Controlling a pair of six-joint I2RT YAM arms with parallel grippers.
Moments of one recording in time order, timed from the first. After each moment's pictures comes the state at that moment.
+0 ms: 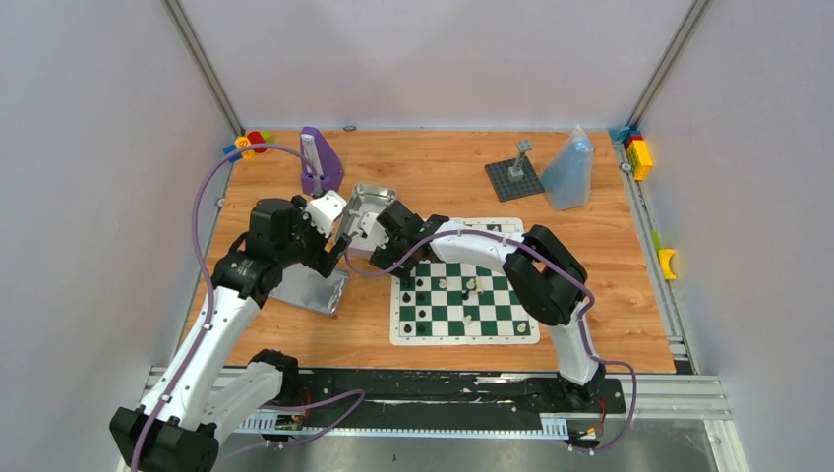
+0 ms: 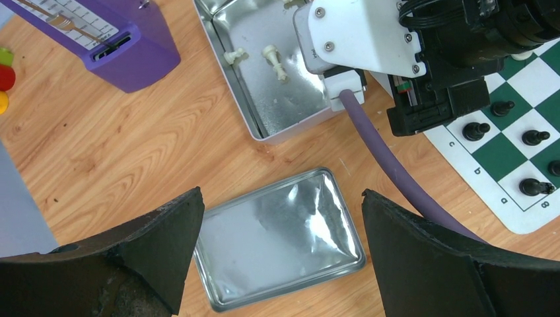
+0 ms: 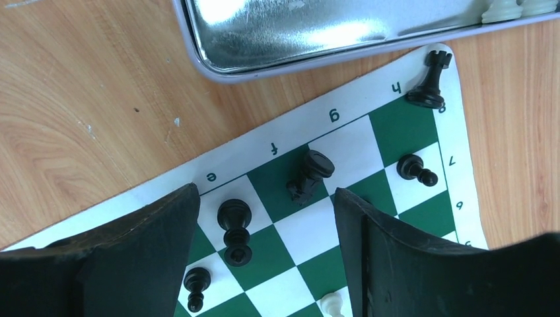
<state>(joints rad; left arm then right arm) -0.29 0.88 0.88 -0.62 0.18 0.39 0.91 2.07 1.49 -0.41 0.05 -0.32</state>
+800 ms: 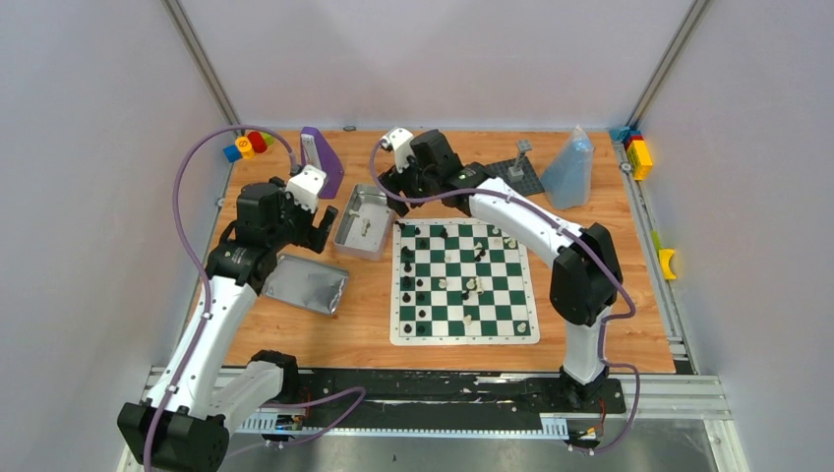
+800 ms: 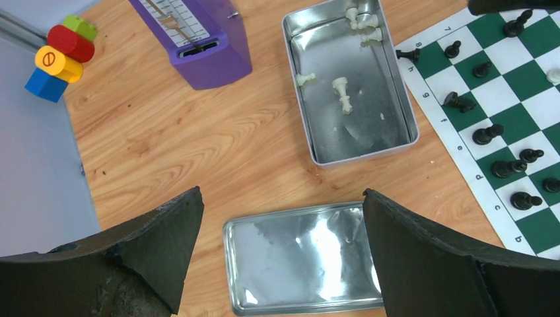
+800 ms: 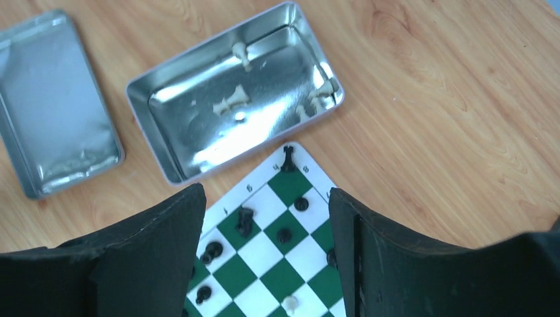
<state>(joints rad) -0.19 0.94 0.94 -0.53 0.11 0.32 0.74 1.89 1.68 -0.43 -0.12 -0.11</state>
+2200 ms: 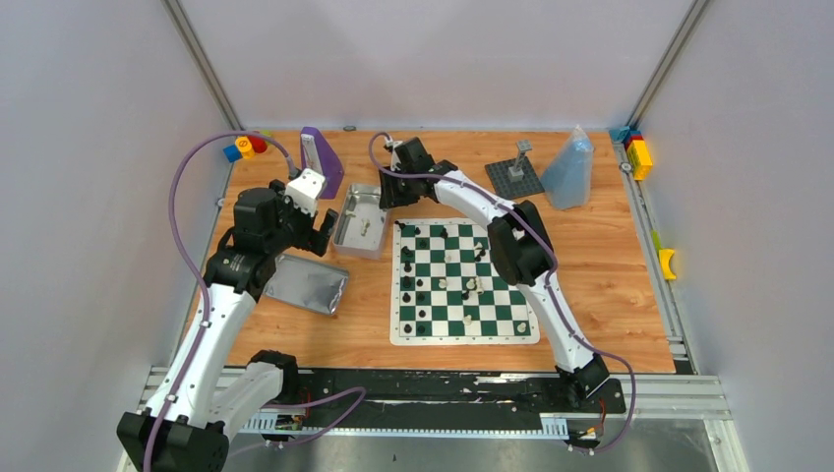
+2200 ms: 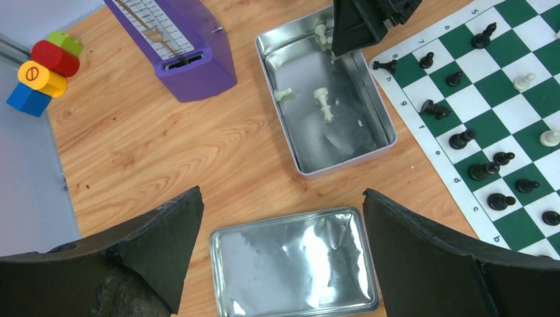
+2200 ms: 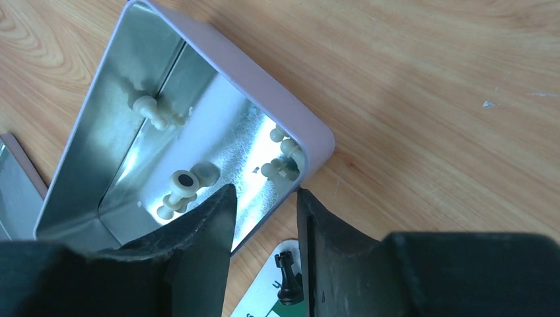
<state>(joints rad) -0.18 0.90 0.91 -0.50 0.16 0.29 0.64 2.50 2.18 -0.46 -0.23 0.33</state>
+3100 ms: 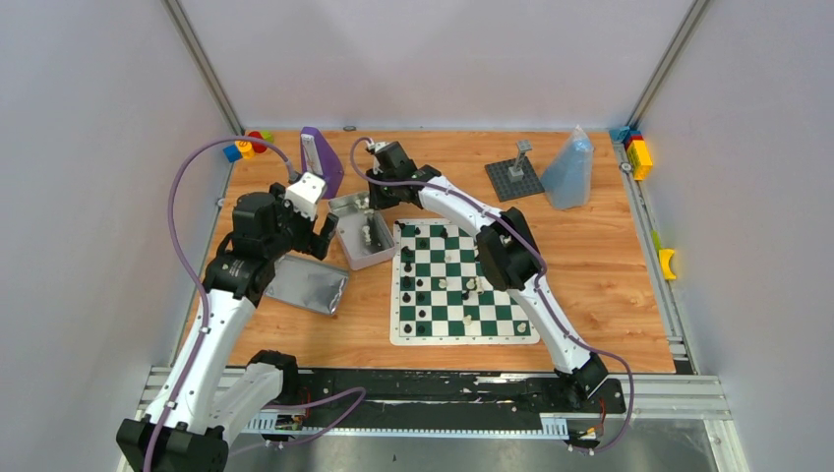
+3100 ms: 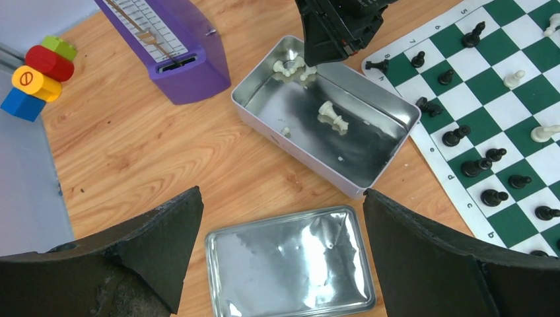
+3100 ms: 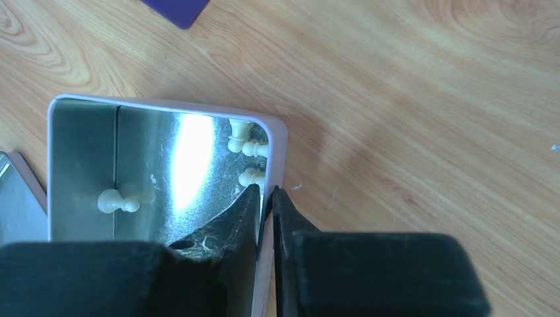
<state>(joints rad) -0.18 0.86 0.89 -0.49 0.18 0.30 0.71 2.57 2.30 -0.47 -0.13 0.33</state>
